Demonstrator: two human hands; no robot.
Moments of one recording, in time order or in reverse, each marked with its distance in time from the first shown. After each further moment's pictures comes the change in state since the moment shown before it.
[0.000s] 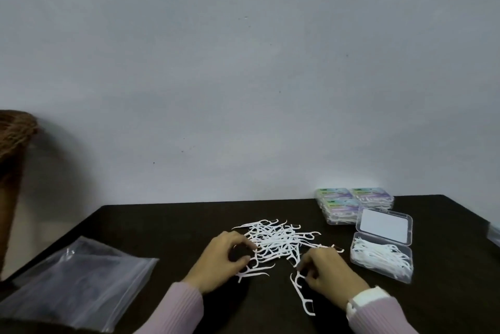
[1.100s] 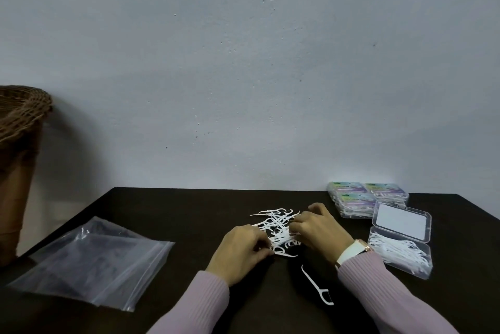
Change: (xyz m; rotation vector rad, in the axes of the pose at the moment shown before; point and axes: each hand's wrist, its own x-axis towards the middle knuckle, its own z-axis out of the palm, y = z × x) left_hand -0.002 0.003 0.009 0.247 0.145 0.167; right_hand 0.053 -0.022 -0.005 -0.613 0.194 -0.464
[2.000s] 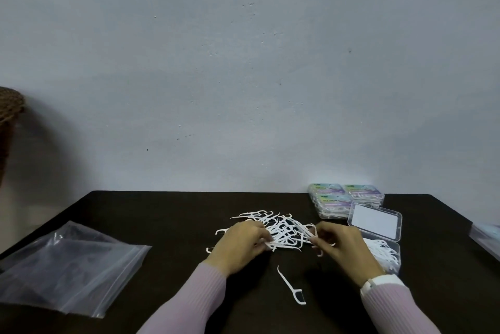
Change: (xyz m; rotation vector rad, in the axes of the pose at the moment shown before) left_hand 0.037 0.019 0.020 0.043 -0.130 0.120; right_hand -0.074 0.028 -0.004 0.686 0.209 0.489
